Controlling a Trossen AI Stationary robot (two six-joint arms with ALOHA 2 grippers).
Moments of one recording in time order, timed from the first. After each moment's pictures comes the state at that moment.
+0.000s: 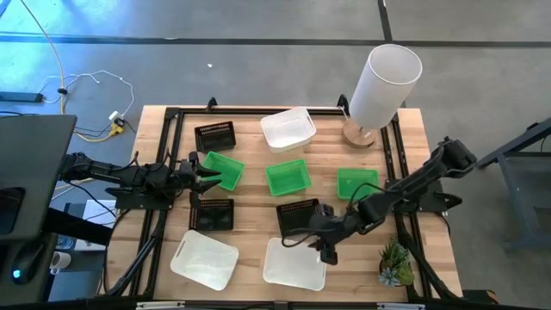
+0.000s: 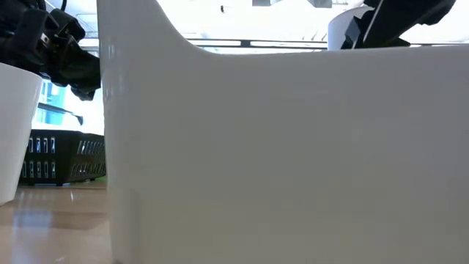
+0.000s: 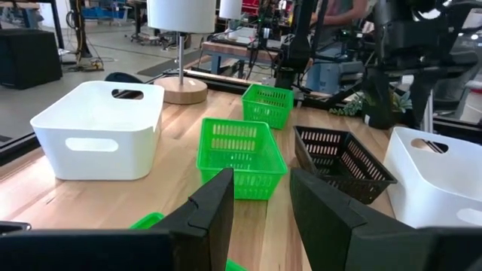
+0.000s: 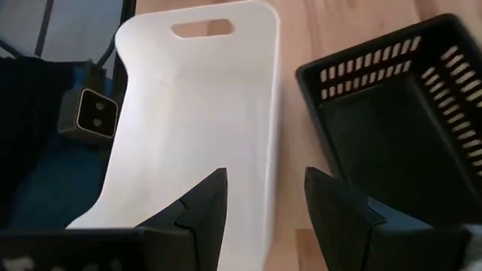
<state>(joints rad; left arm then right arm) -0.05 0.20 0.01 0.07 -0.33 -0.17 0.52 1.54 0.98 -0.29 0.12 0.59</state>
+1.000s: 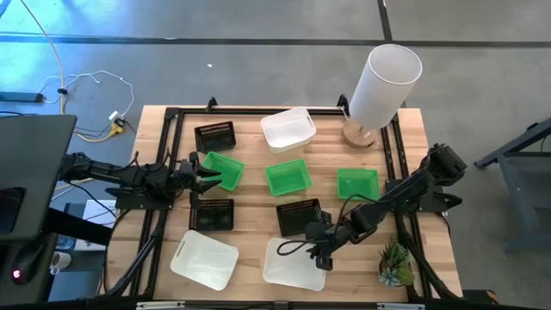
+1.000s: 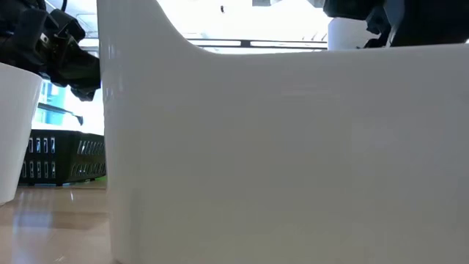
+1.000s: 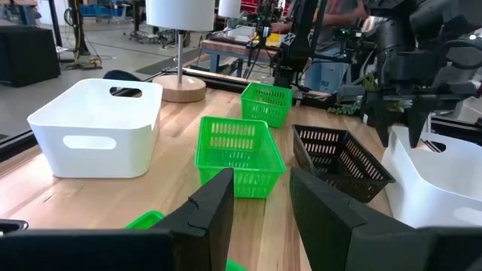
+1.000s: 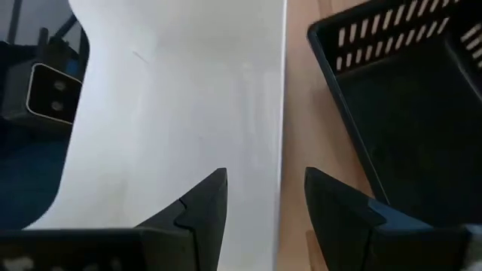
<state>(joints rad) -0.05 0.20 0.01 0.07 -0.33 -0.18 0.55 1.66 0.98 -0.24 0.15 0.63</state>
